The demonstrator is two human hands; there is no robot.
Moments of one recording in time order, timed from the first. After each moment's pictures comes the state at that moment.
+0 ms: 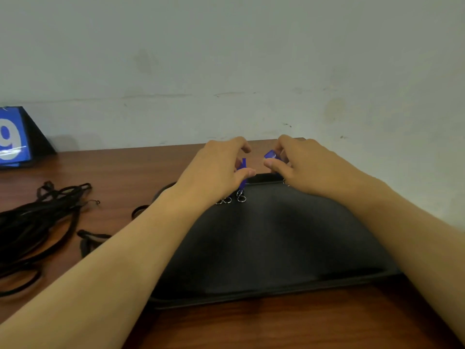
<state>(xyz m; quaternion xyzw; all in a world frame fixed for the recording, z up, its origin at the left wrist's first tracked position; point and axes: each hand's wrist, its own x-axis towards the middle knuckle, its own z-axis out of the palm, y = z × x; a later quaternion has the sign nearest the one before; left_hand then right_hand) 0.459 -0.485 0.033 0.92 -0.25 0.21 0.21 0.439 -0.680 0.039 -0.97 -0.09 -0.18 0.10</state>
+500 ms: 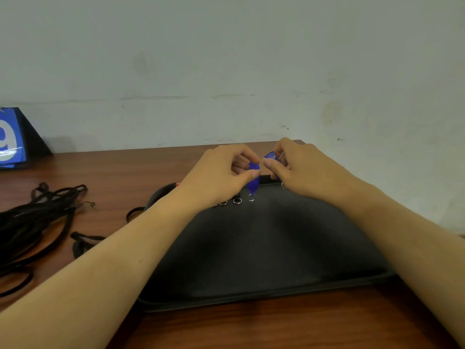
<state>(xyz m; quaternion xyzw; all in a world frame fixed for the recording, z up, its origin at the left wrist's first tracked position) 0.451 -0.494 0.028 0.88 -0.27 0.13 0.36 0.445 -0.688 0.030 -0.97 -0.08 -0.19 0.15</state>
